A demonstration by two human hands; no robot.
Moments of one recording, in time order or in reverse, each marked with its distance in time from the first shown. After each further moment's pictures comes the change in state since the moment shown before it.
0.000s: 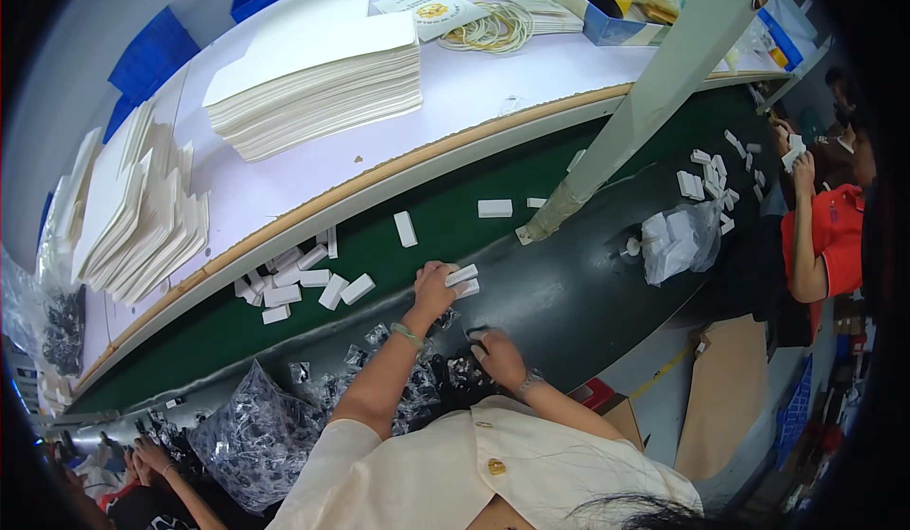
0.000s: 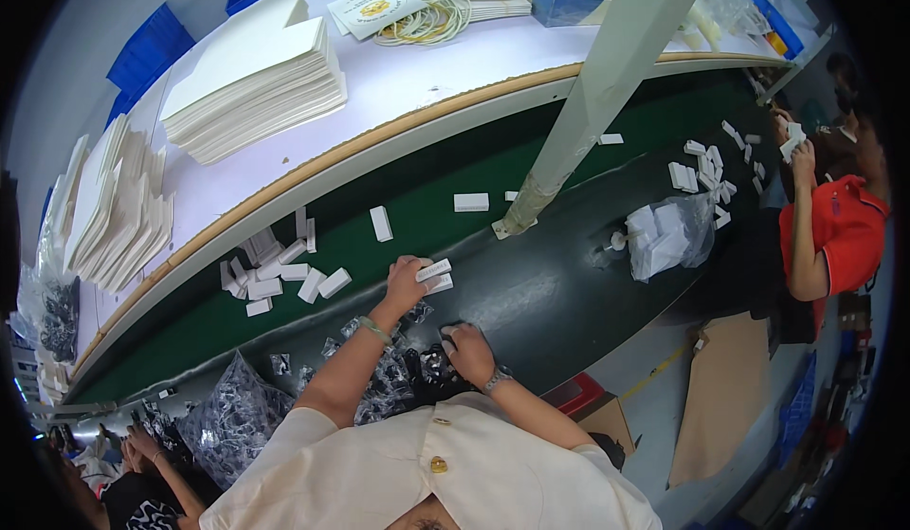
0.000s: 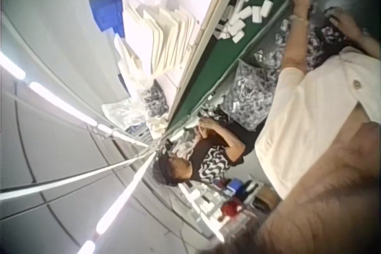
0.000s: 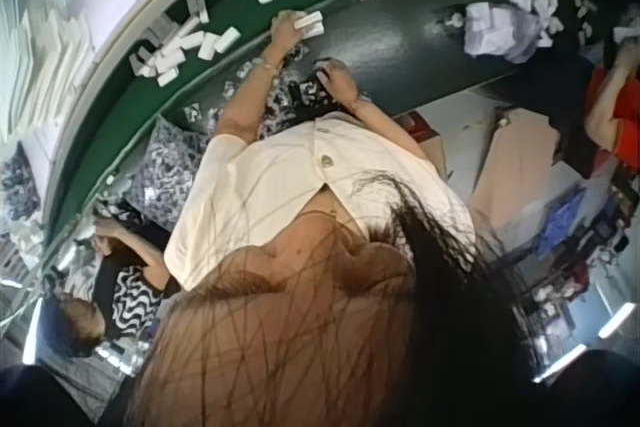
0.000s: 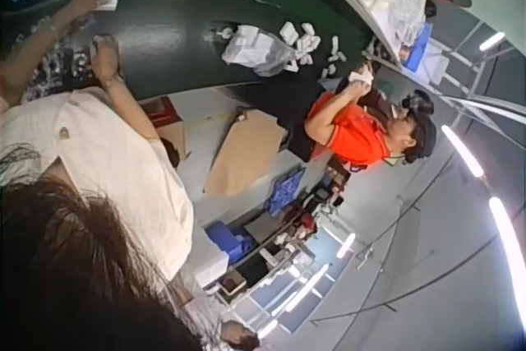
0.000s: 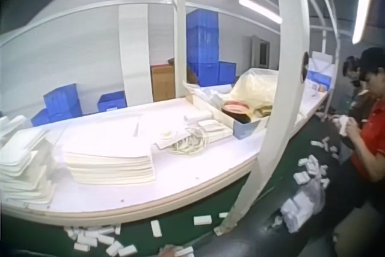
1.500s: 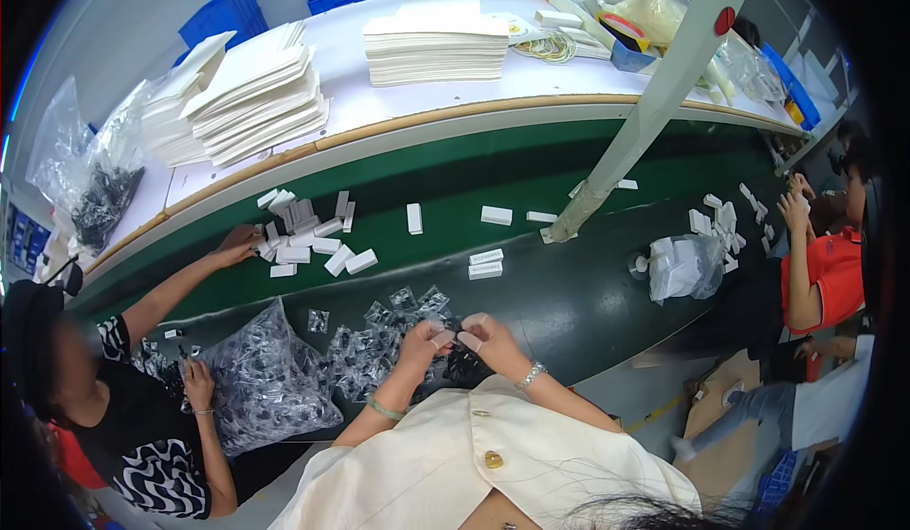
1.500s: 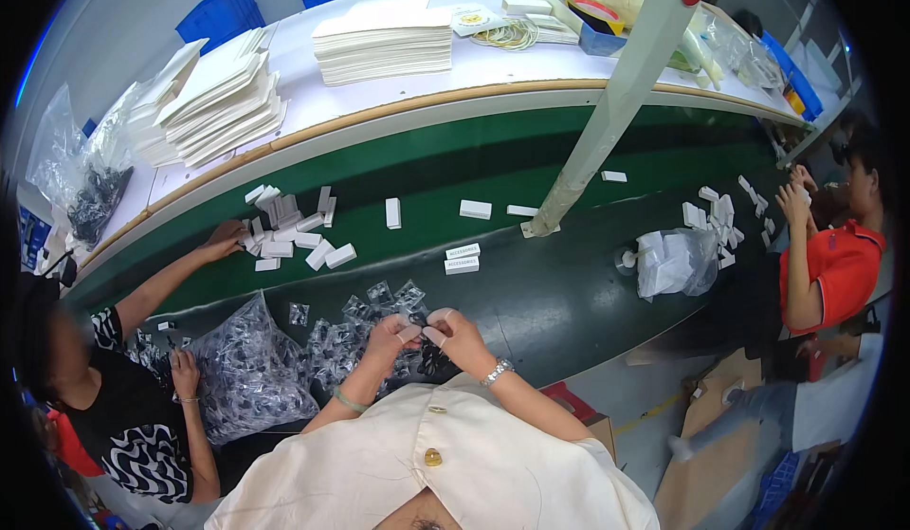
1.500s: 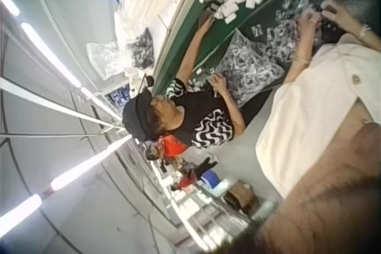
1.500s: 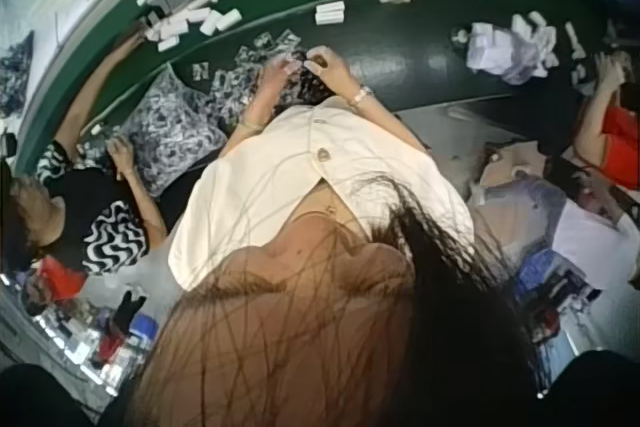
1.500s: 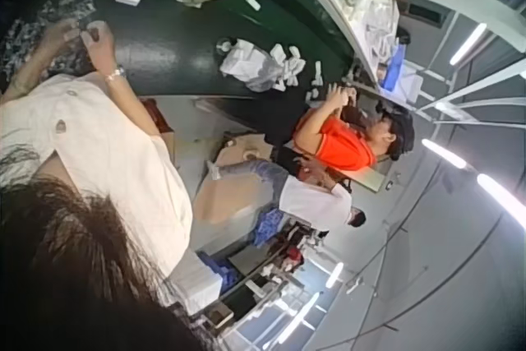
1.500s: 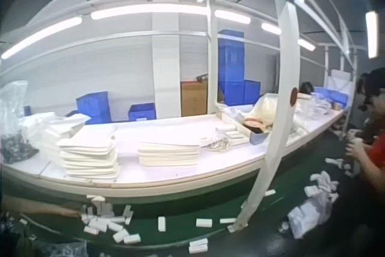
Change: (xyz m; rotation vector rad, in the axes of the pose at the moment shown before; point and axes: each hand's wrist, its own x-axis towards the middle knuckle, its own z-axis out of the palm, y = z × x) left_hand -0.192 0.048 -0.081 -1.066 -0.037 -0.656; right_hand -0.035 -0.090 -0.013 0.507 -0.139 0.035
